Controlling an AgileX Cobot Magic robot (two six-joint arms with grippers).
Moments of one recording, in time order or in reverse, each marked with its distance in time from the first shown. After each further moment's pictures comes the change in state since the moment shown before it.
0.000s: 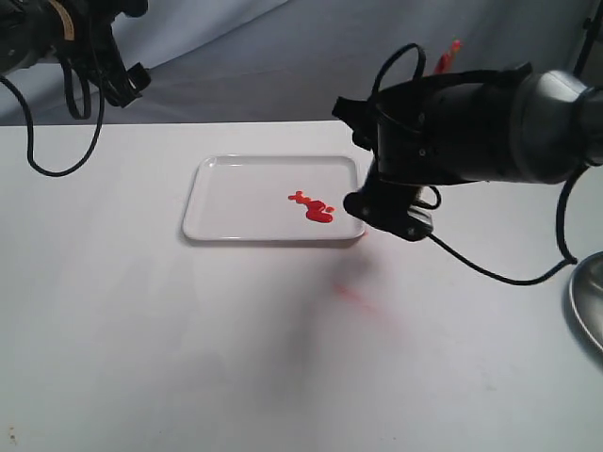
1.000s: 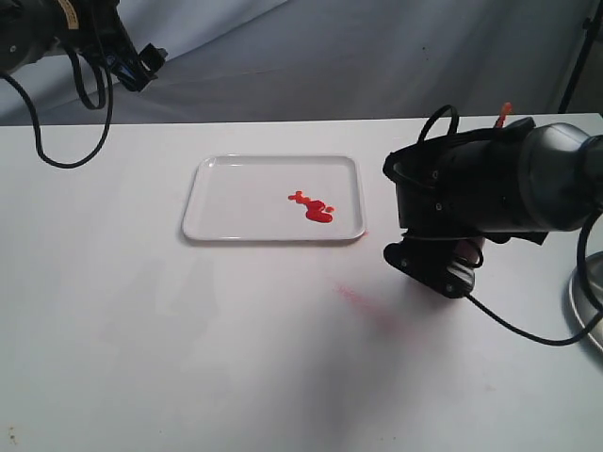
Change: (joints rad) left arm 0.000 0.000 0.000 -0.100 -0.106 -0.022; right arm 0.001 -0.005 0.169 0.040 0.170 0.107
